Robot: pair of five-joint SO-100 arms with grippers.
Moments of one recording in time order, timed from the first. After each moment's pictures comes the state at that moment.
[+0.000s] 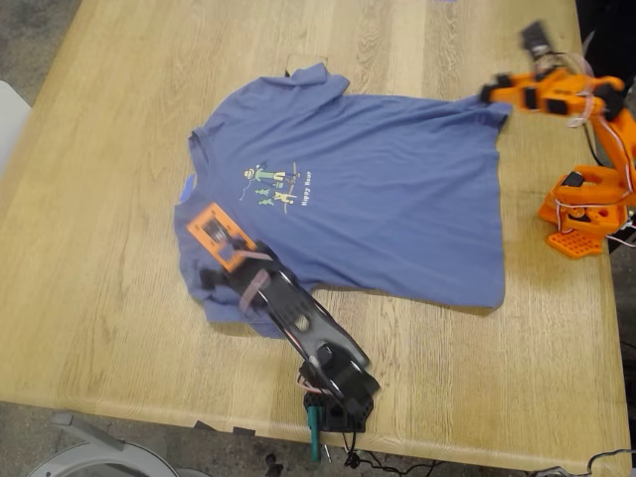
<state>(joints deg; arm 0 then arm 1) -41.7 129.1 107.2 53.3 -93.4 25.2 137.6 102.0 57.5 -85.9</state>
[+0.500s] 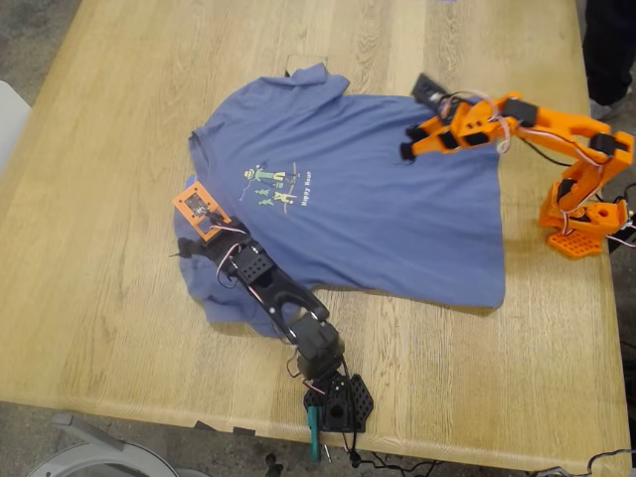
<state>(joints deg) -40.0 92.7 106.6 9.0 -91.4 5.7 98.8 80.8 46.8 -85.2</state>
